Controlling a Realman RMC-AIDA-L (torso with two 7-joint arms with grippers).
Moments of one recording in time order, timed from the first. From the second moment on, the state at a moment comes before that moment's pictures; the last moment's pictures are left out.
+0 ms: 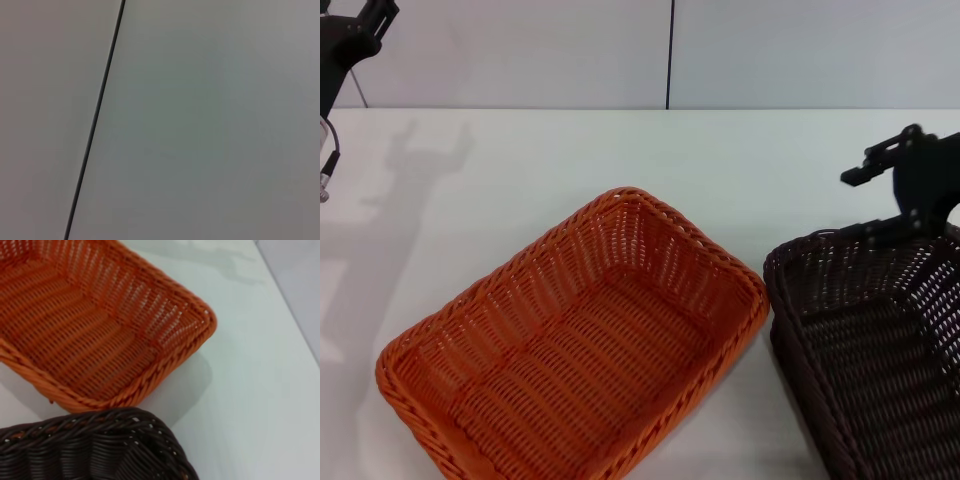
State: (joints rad) left arm -0.61 -2.06 1.04 0.34 0.35 0.92 -0.56; right arm 0.76 1.97 -0.88 -1.07 -2.44 -1.58 1.39
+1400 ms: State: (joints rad) left arm -0.62 -2.06 1.04 0.32 0.35 0.90 -0.56; right arm 0.71 2.00 -0.95 -1.04 -2.57 -1.63 1.37
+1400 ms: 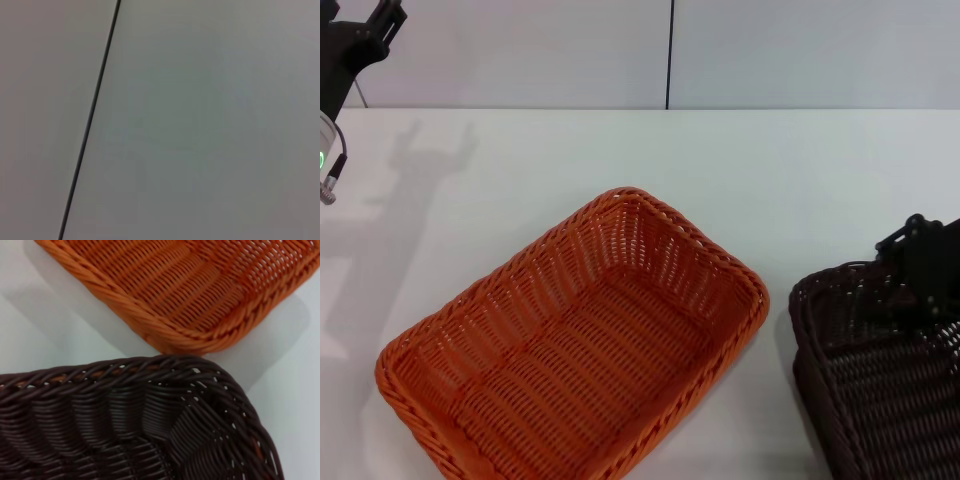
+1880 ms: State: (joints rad) left arm -0.63 -2.06 1.04 0.32 0.35 0.90 -0.56; right arm 0.67 2.02 -0.94 -1.13 -2.58 -1.63 1.38
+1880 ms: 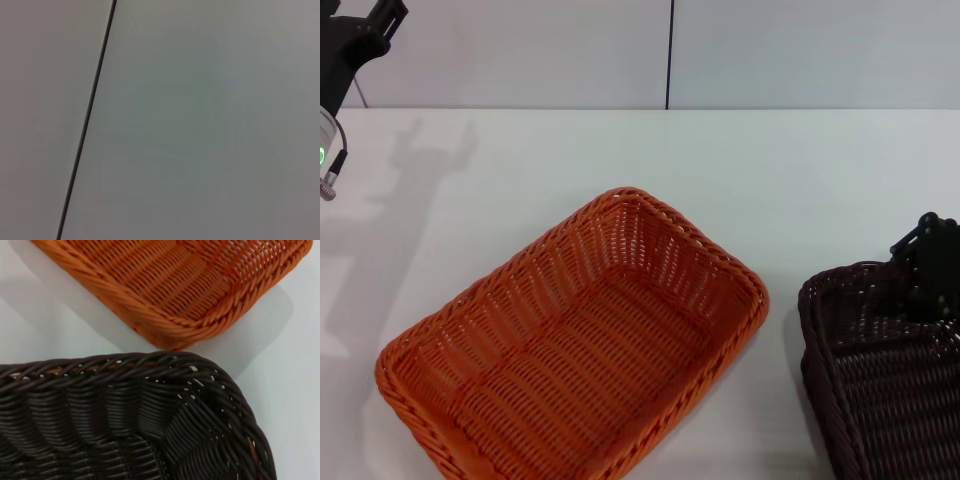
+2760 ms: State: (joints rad) left arm -0.62 -2.06 1.03 0.32 0.35 0.90 -0.55; right arm 0.67 1.97 -0.91 -1.14 -2.64 -1.83 1.49
